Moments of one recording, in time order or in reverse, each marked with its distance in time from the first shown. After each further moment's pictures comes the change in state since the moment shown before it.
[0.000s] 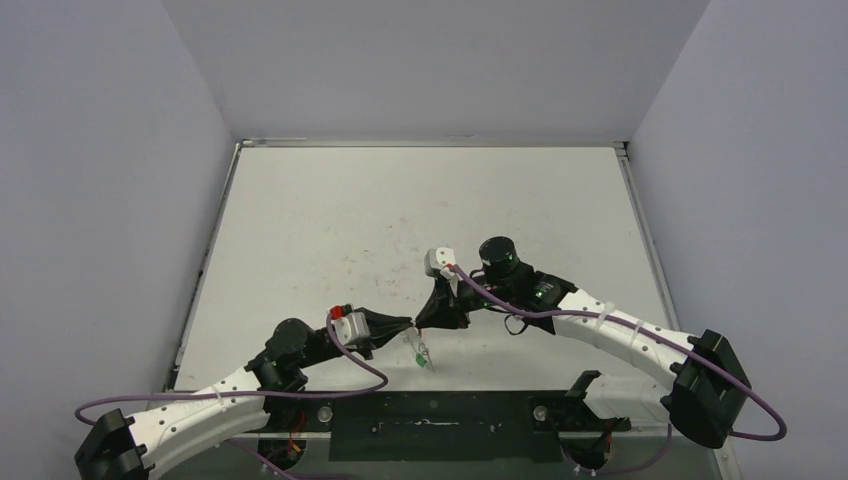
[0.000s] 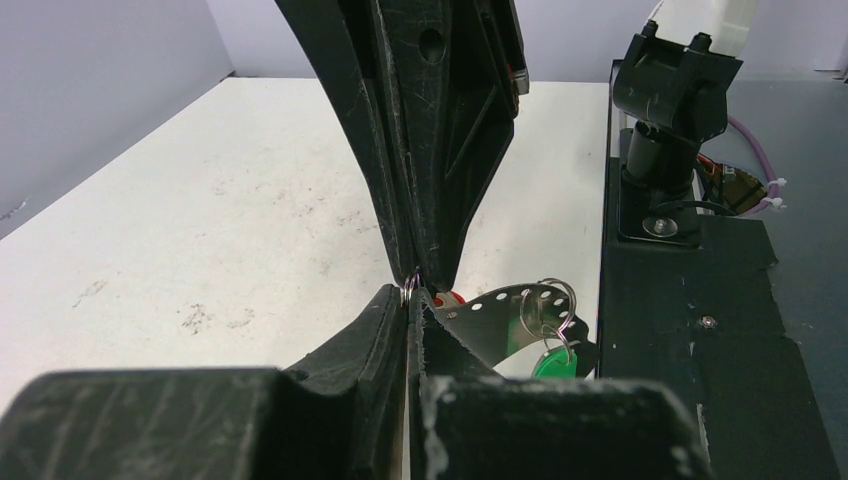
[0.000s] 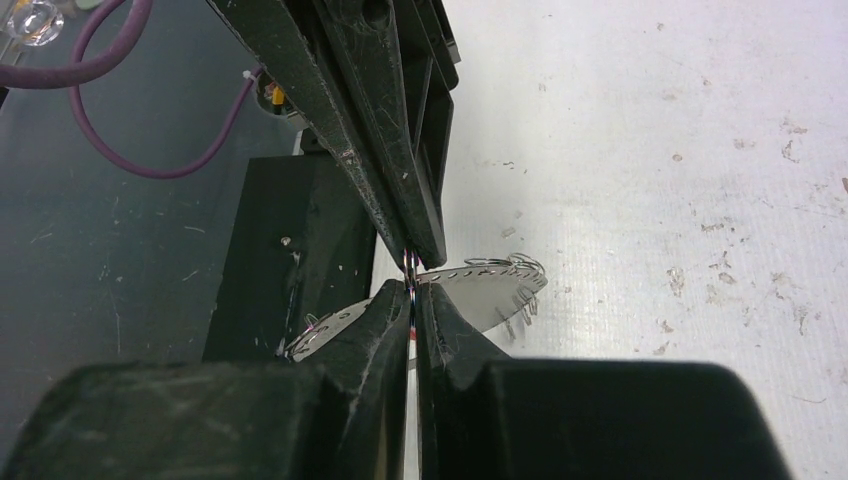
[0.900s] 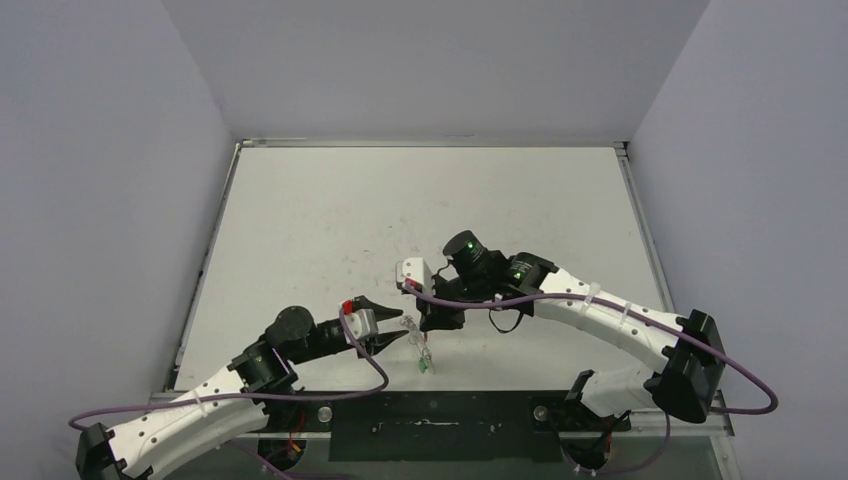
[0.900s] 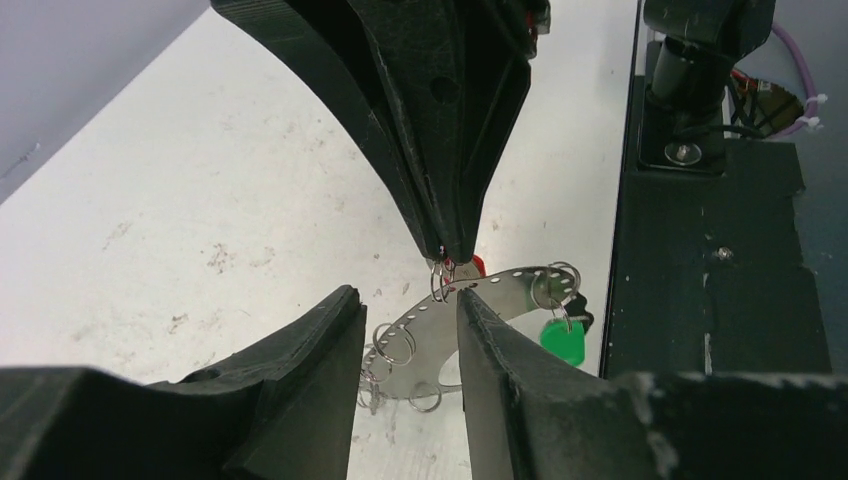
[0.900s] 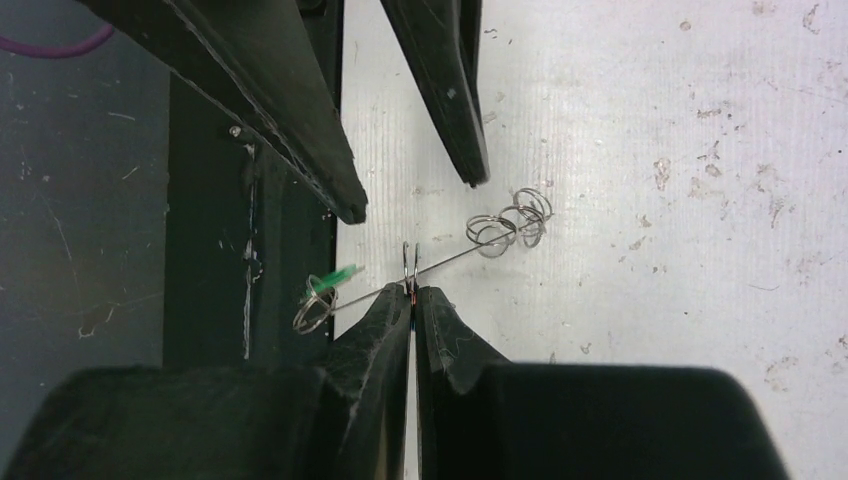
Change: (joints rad) left arm 0.000 -0.097 0.166 -0.443 -0.032 0.111; right arm 0.109 0.131 0.306 -0.553 0.259 -0.235
